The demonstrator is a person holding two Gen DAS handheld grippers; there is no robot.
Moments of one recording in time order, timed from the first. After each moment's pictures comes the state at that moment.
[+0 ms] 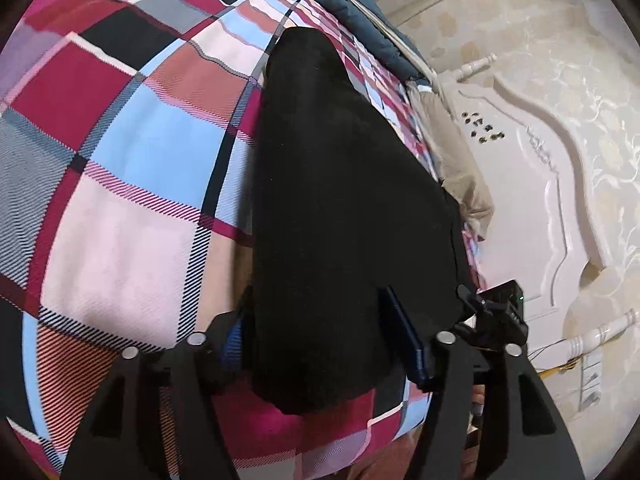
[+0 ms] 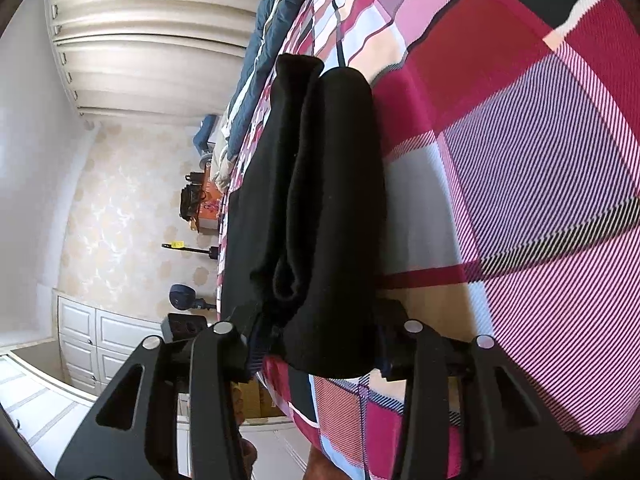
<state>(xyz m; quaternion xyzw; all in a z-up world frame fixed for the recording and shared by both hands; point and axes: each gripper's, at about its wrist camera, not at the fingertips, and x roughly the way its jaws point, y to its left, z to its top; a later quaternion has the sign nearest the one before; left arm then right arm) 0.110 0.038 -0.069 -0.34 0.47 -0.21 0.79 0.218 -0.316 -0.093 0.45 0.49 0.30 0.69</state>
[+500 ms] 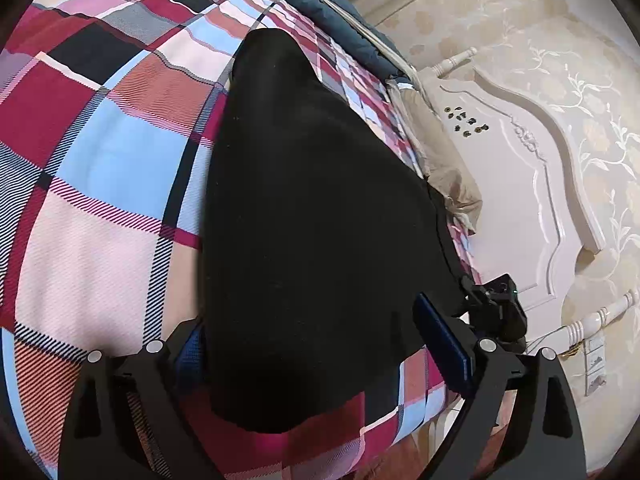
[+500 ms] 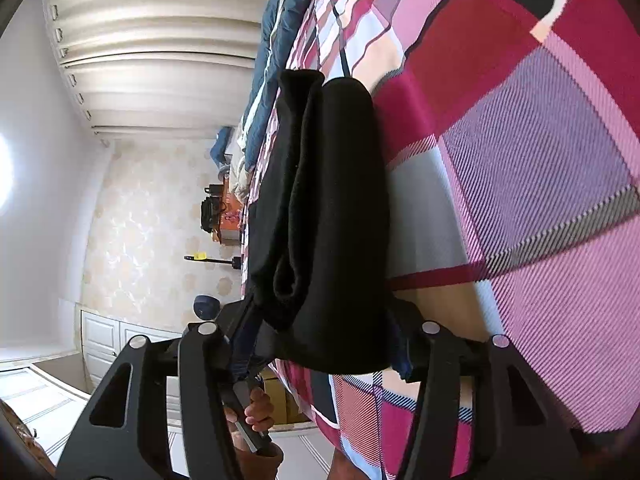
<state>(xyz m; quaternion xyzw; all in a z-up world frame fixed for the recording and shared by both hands) 0.111 0.028 -0.065 -0.32 0.45 -0.23 0.80 0.207 -0.326 -0.094 0.49 0.46 0.31 0.68</state>
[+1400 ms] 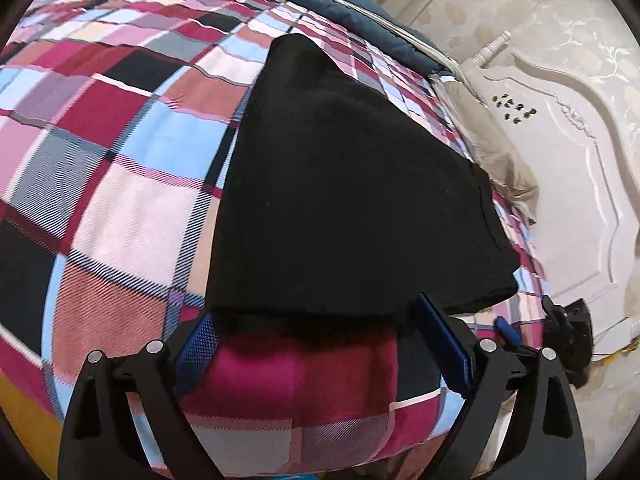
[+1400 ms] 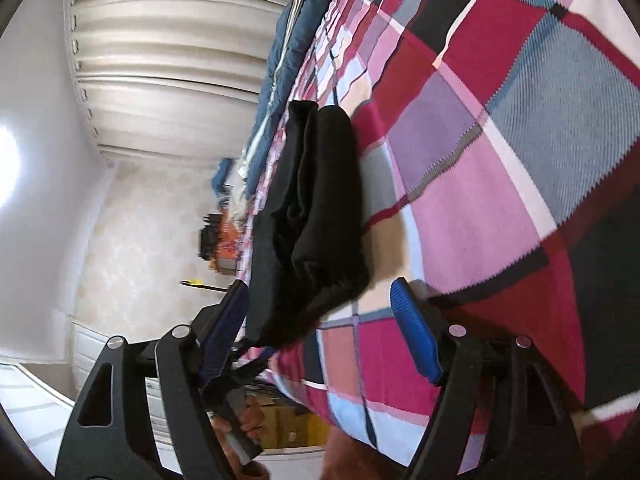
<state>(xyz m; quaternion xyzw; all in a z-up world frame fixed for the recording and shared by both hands) 0.076 0.008 -0.055 -0.24 0.47 -0.12 0.84 0.139 -0.358 -0.080 0.48 0.42 0.25 0.73</state>
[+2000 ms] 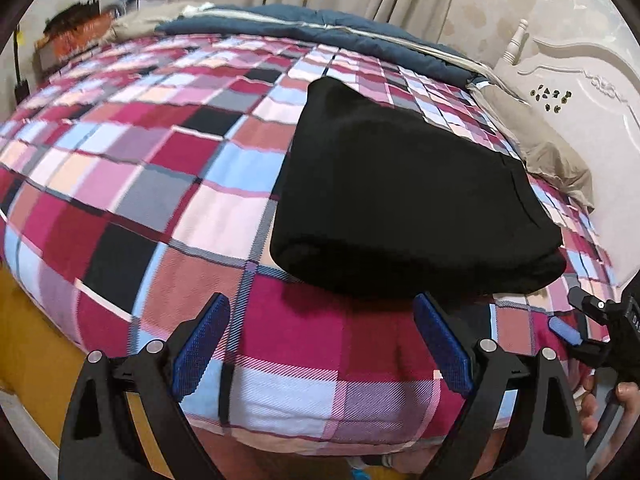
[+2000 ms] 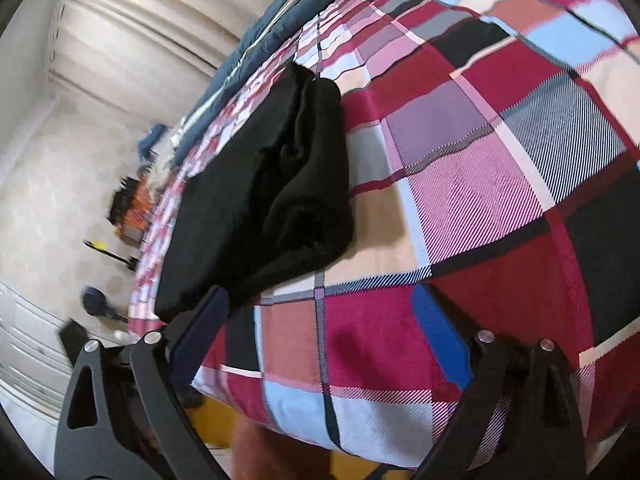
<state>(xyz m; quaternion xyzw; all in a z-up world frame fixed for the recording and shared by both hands) 0.022 -0.008 -0.028 -0.12 0.43 0.01 0.90 0.121 -0.299 -0.055 0.29 0.46 0.16 0.82</state>
